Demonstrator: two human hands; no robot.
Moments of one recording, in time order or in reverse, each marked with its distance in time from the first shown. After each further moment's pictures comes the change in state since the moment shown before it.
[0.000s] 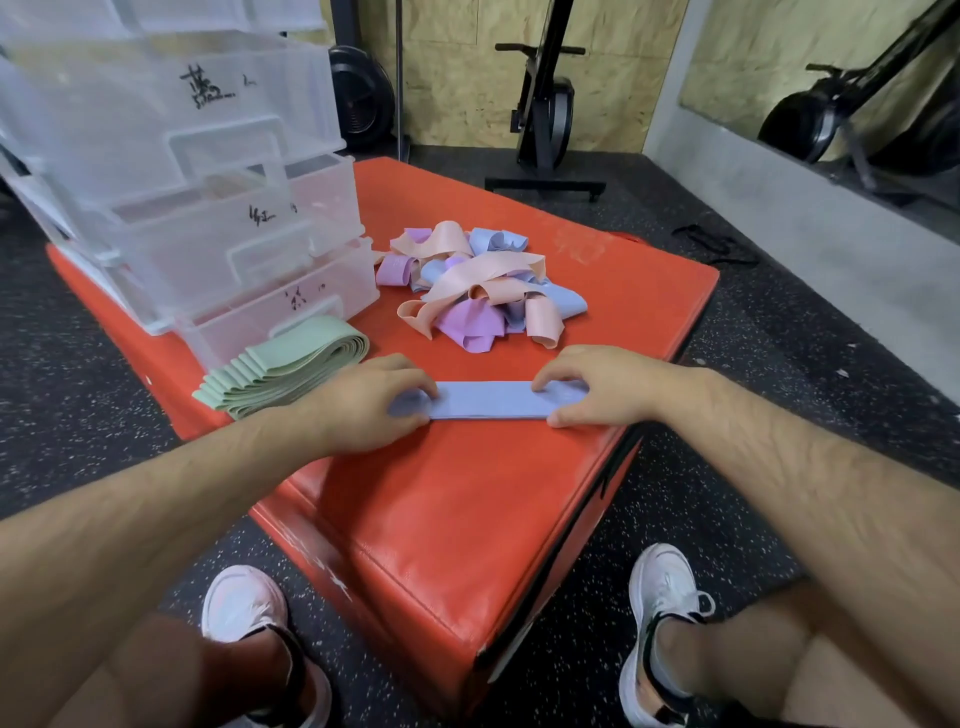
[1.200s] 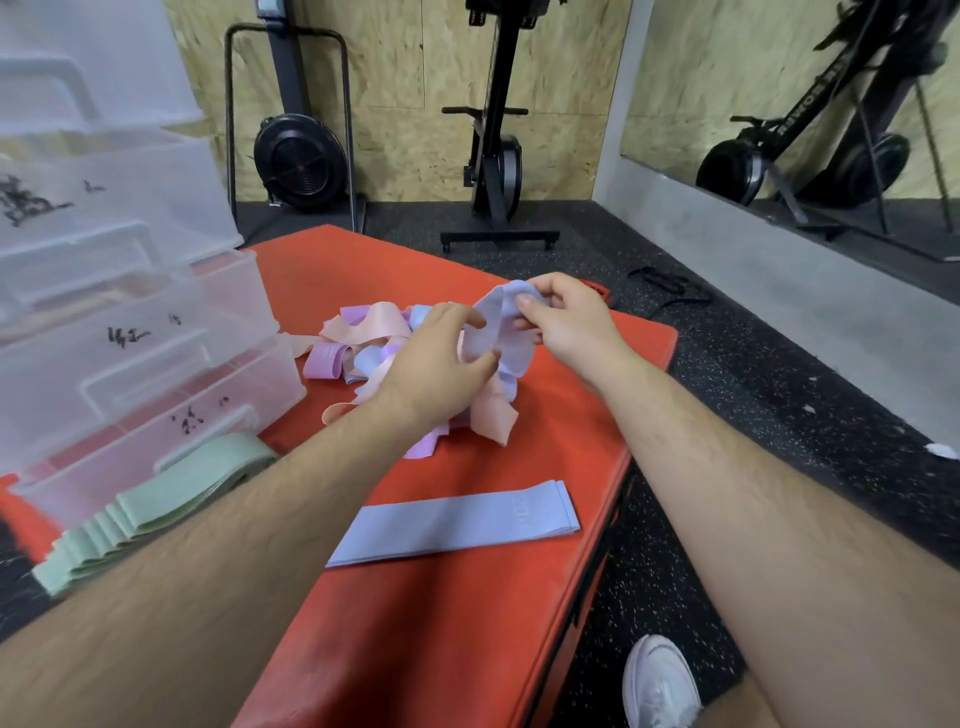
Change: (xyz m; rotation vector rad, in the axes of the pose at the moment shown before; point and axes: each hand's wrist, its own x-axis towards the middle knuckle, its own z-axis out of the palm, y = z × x) left_hand 0.188 0.078 -0.016 -0.319 0.395 -0.153; right_hand 0.080 0.046 -0.085 0.985 0.797 0.258
